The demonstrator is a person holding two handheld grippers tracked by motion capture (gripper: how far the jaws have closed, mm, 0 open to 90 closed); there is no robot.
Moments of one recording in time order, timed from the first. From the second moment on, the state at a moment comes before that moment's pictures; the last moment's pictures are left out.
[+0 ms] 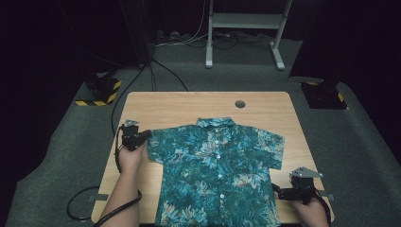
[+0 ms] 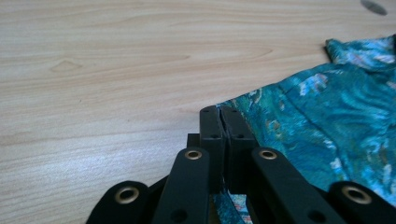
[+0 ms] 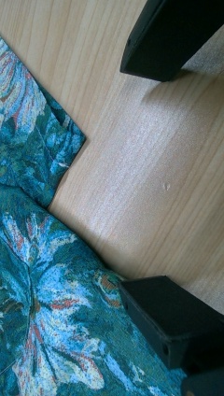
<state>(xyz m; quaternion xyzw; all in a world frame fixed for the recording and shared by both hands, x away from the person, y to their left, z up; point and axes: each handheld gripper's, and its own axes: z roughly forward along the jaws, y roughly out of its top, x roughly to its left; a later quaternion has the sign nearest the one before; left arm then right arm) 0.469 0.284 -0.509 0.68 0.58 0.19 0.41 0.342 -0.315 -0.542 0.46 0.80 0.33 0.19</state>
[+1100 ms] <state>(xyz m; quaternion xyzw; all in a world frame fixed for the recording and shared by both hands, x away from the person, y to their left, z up) 0.444 0.249 -0.473 0.66 0.54 0.21 0.48 0.342 -0.315 -0.542 0.46 0.80 0.33 0.19</state>
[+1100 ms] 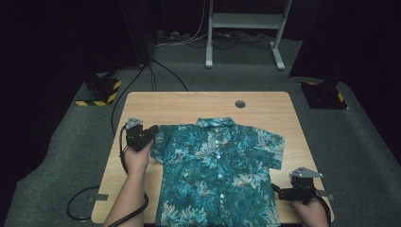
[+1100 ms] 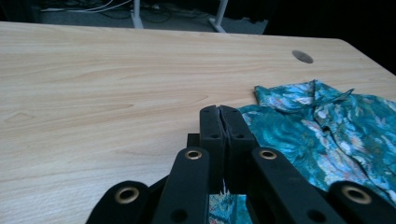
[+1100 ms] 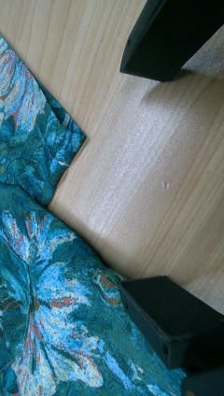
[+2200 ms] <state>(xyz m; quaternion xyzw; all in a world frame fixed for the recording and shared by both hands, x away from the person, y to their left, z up) 0.442 0.191 -0.464 0.67 0.51 0.21 0.50 0.341 -0.314 -0.542 0.46 0.80 0.33 0.19</state>
